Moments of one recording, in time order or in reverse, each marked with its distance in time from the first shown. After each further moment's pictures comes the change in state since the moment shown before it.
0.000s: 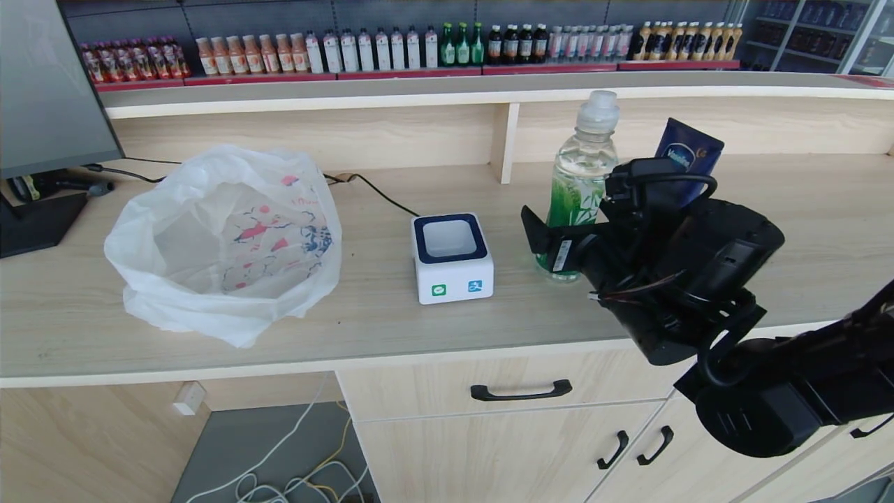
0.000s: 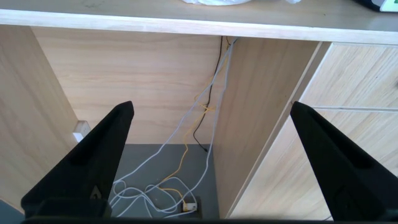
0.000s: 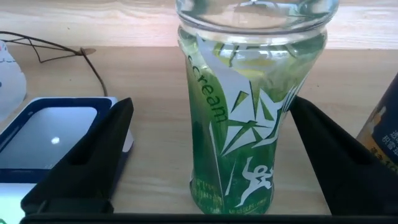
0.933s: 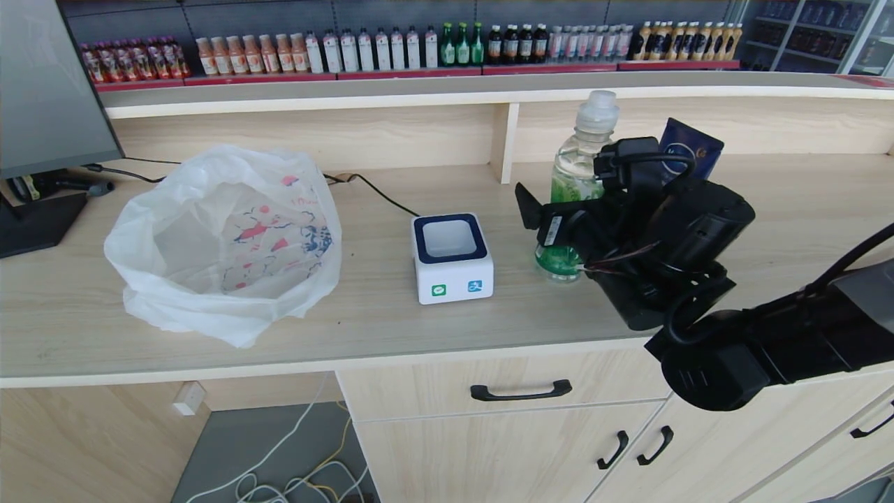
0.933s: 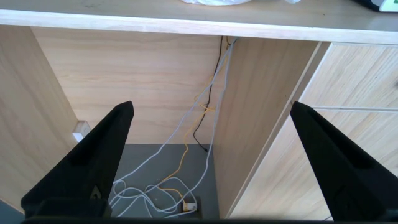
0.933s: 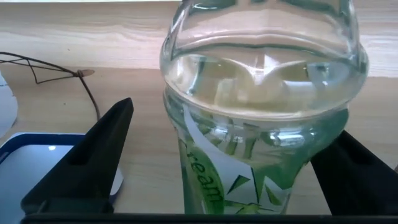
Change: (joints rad) left arm 0.001 0.000 0.000 0.000 0.000 0.000; right arm -0.050 0.081 -0.154 -0.004 0.073 -0.028
